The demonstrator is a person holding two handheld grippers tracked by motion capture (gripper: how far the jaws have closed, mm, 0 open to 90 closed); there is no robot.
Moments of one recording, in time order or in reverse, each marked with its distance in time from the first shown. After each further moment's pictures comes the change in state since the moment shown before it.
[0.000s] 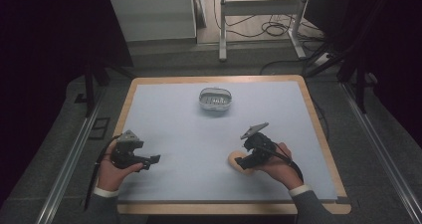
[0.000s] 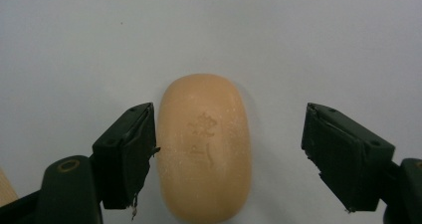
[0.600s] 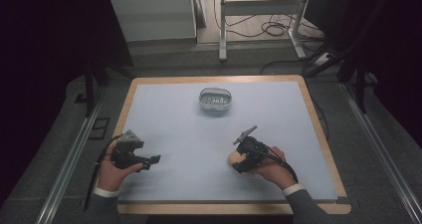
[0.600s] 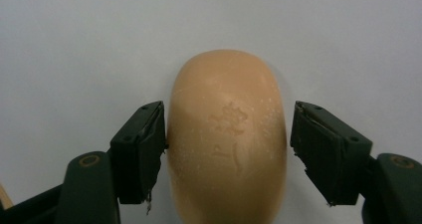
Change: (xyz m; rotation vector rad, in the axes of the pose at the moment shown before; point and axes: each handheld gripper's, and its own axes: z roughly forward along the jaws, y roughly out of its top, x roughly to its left) left arm 0.000 0.000 0.001 0.003 0.000 0.007; right arm 0.008 0.001 0.026 0.121 0.038 -0.027
